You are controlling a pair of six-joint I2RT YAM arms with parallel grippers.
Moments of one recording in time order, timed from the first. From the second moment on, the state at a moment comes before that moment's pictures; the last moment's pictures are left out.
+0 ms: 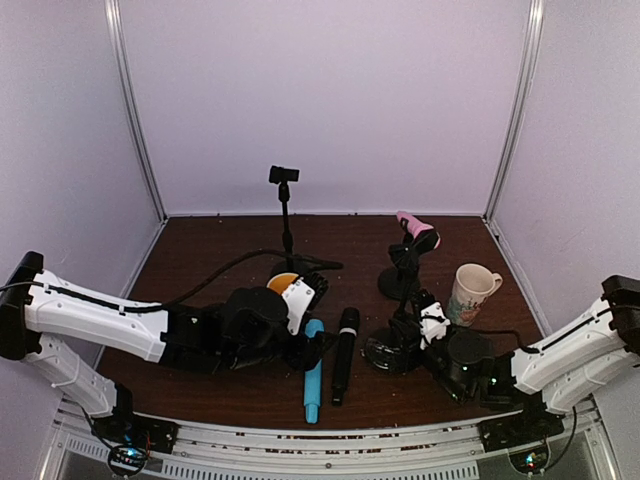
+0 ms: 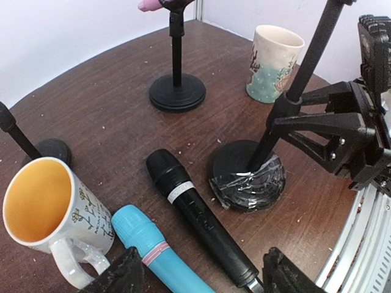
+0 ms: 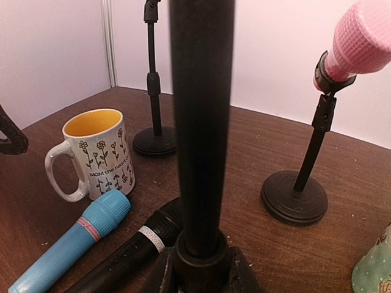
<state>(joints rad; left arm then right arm) -1.30 1.44 0.86 0.05 -0.39 -0.32 1.25 1.32 0.24 0.90 0.76 0.13</state>
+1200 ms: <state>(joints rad) -1.30 1.54 0.91 -0.35 -0.25 -0.76 1.44 0.93 0.23 0.37 0.86 0.54</state>
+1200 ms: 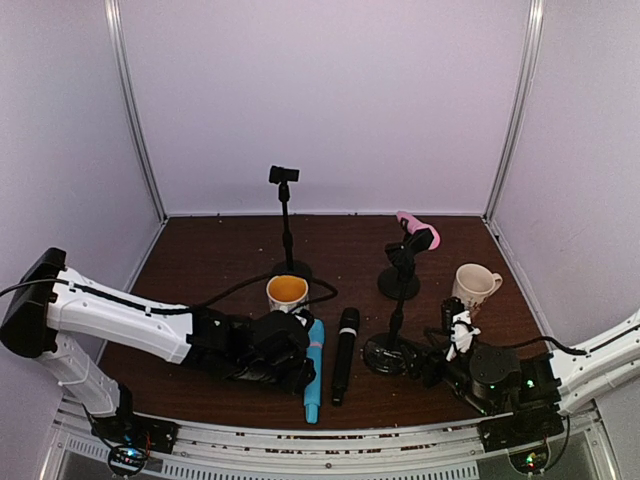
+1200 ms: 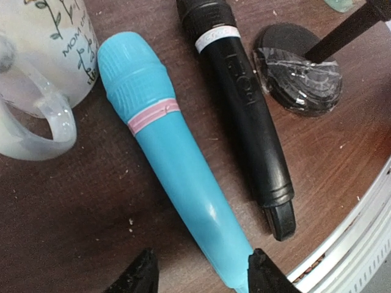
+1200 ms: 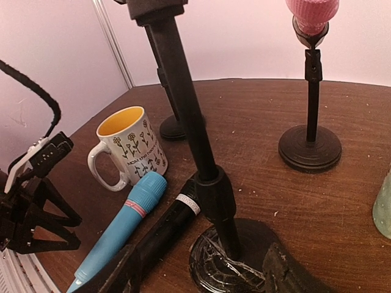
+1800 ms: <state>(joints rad) -1.30 1.80 1.10 -0.45 -0.24 -0.88 1.47 0.76 0.14 0.38 0.90 0.53</state>
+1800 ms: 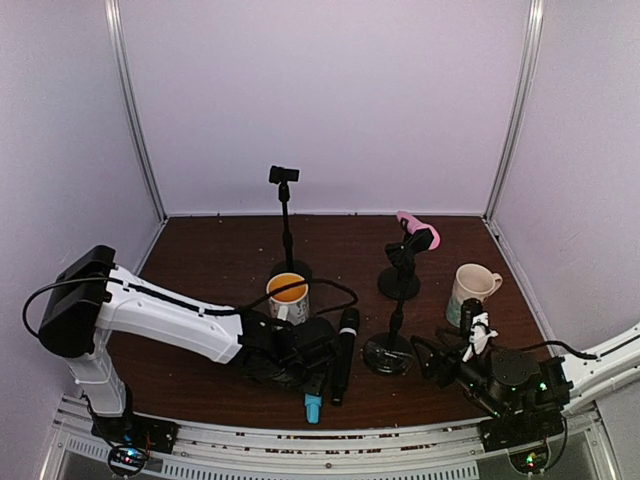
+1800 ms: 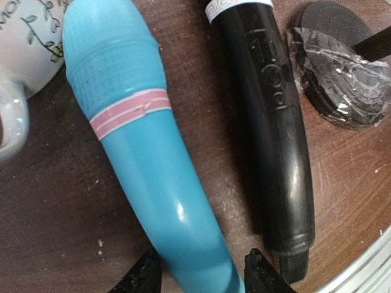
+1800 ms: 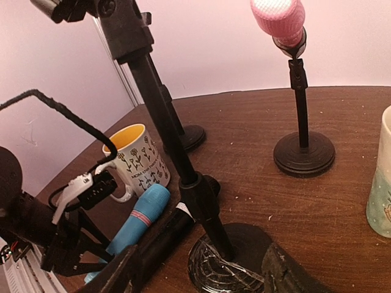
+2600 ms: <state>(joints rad) -1.28 1.87 1.14 -0.47 -0.23 -0.89 1.47 0.63 0.11 0.30 0.92 0.55</state>
